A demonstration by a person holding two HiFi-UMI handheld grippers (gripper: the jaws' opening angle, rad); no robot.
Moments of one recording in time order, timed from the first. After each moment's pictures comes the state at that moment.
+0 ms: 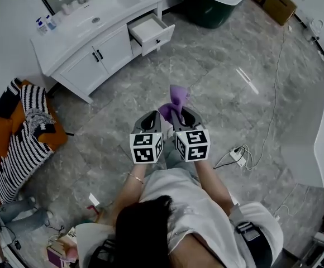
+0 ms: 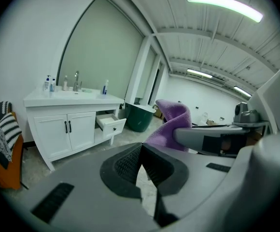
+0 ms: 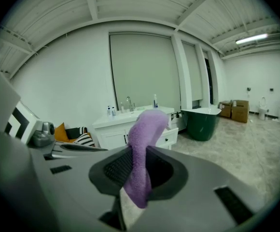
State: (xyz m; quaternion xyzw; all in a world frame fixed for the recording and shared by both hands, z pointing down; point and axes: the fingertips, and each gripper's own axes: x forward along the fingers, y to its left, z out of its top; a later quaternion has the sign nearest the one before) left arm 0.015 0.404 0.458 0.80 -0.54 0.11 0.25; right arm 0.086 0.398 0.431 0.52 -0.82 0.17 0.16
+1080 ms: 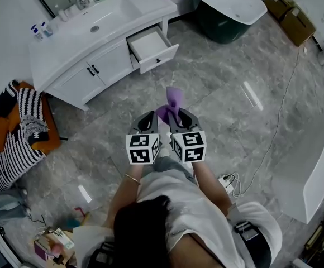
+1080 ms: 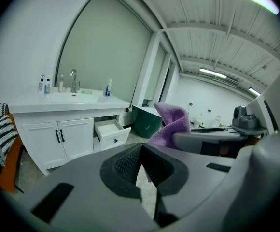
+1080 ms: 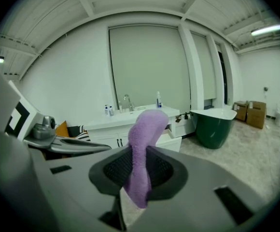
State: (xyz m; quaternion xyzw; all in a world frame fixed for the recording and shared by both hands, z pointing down) left arm 0.067 0.202 0.453 0.76 -0.58 0.11 0.26; right arm 0.135 0.190 0.435 0.45 -0.86 0.17 0.18
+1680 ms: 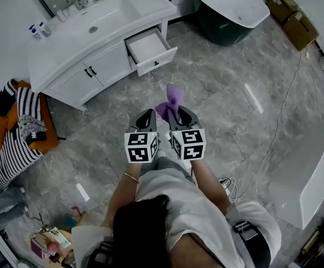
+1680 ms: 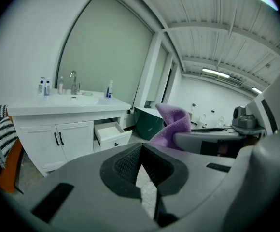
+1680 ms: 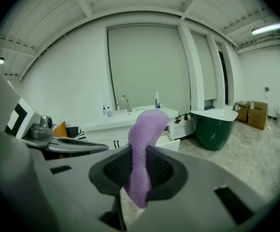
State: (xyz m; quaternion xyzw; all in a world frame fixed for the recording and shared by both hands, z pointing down) left arm 0.078 0.163 0.451 0.75 -0.60 0.11 0.25; right arm 0.151 0.147 0.435 0.45 -0.86 0.16 0.18
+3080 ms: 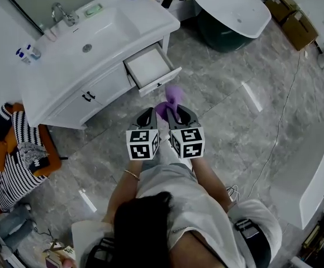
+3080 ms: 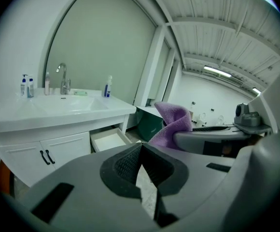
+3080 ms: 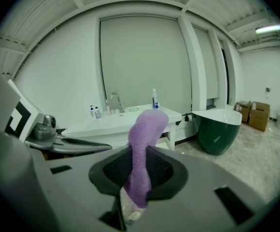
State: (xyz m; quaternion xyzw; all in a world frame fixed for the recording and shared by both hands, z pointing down) left arm 0.020 -0.014 0.470 0.77 -0.57 0.12 0.26; right arm 0.089 -0.023 0.450 0.46 -0.85 0.17 0.19
